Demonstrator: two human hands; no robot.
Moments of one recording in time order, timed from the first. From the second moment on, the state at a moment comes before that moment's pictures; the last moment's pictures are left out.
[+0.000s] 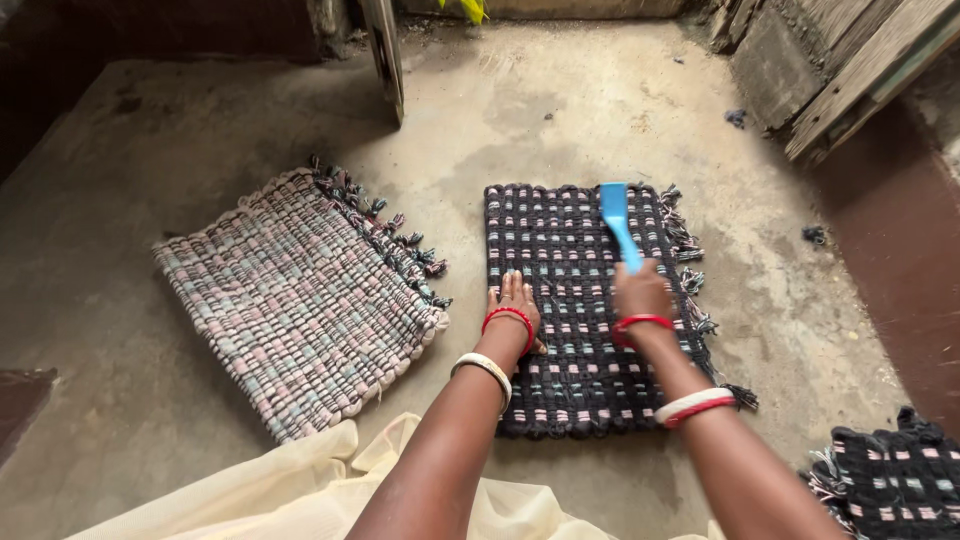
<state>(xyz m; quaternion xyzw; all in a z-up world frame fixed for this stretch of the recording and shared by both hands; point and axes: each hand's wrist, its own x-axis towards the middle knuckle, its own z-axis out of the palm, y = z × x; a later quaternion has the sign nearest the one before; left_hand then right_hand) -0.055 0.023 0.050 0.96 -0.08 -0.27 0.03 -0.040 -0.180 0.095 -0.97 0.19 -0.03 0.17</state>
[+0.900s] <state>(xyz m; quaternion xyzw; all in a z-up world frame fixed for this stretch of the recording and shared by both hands) -0.028 0.015 0.001 0.96 -0.06 -0.26 0.03 -0.101 -0.114 0.092 -0.98 0.08 -0.02 0.16</state>
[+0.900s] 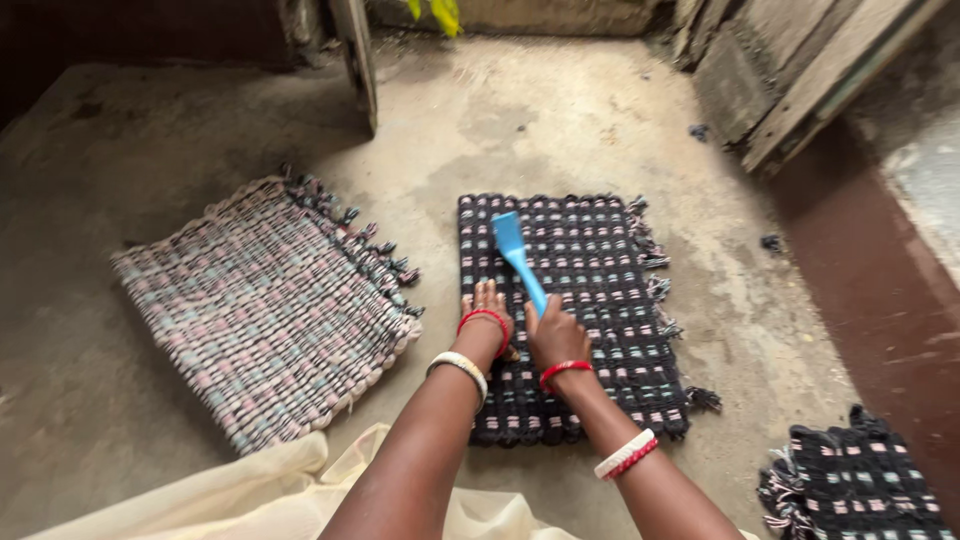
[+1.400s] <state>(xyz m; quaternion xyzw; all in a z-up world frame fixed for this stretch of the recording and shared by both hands) -0.086 0.012 0.097 0.94 -0.03 -0.31 0.12 -0.112 -0.158 0.084 -0.97 0.13 -0.02 0.18</state>
